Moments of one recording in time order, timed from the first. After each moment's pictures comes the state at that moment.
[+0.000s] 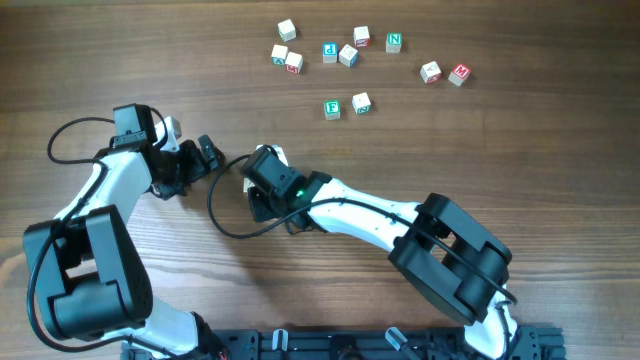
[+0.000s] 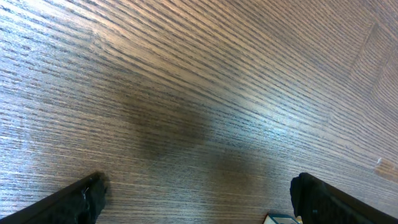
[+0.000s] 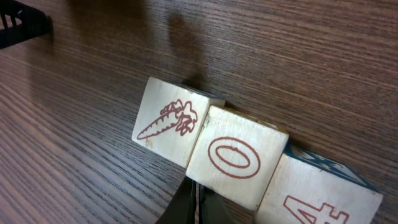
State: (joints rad) left arm 0.23 1.75 0.95 -0.50 0.33 -0.27; right arm 0.95 2.06 1.31 -0.27 -0.07 0.65
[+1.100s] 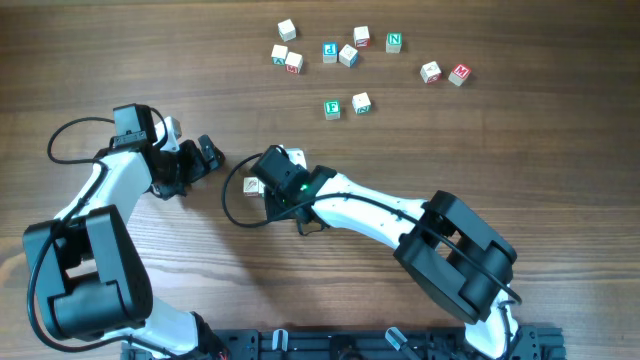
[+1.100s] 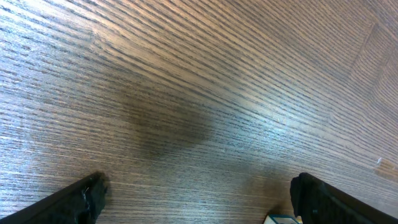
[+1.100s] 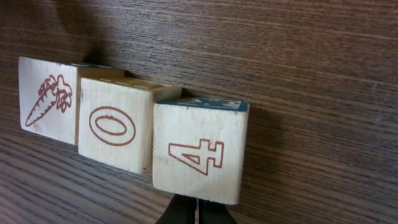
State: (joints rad) left arm 0.23 1.75 0.95 -0.50 0.33 -0.27; right arm 0.92 2.05 1.31 -0.44 -0.01 0.76
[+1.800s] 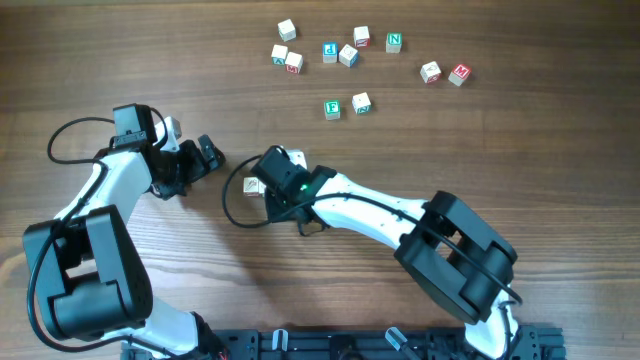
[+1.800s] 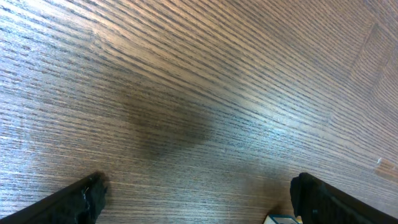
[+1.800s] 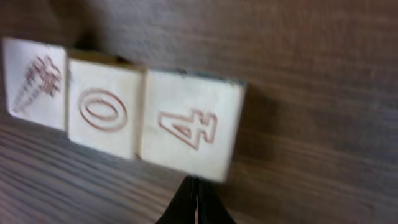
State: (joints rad) left arm 0.23 1.75 0.95 -0.50 0.33 -0.27; right arm 0.92 2.05 1.31 -0.48 -0.03 0.75
